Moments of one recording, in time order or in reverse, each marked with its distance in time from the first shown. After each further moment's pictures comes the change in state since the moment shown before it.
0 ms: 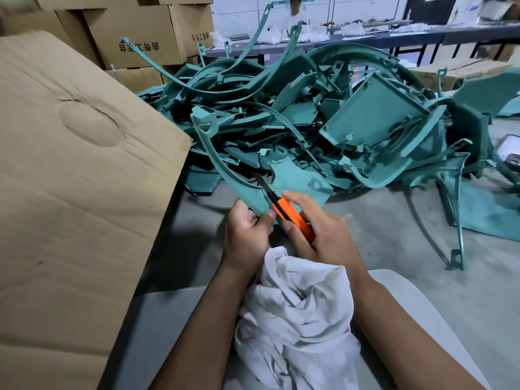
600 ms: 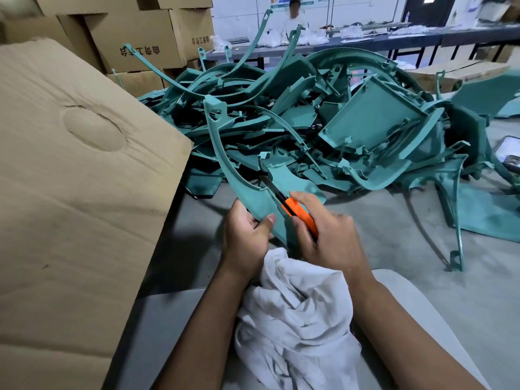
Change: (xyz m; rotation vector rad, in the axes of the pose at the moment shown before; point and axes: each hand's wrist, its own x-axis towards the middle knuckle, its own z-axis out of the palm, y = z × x) left_hand -0.001 0.001 -0.006 0.073 0.012 0.003; right_hand 0.000 0.000 -0.002 -0.126 0.060 0.089
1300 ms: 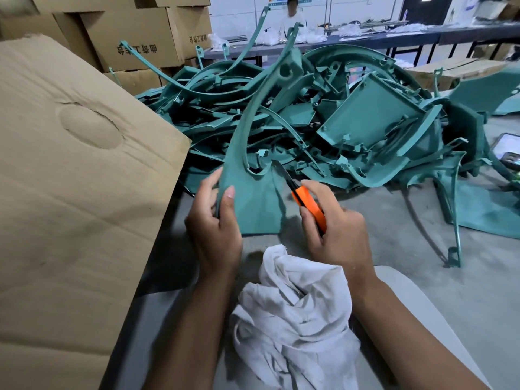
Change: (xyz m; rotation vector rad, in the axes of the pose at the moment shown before) left_hand 0.009 0.005 -0.023 0.122 0.365 0.517; right_hand -0.002 -0.001 -0.006 -0.035 0.155 -0.036
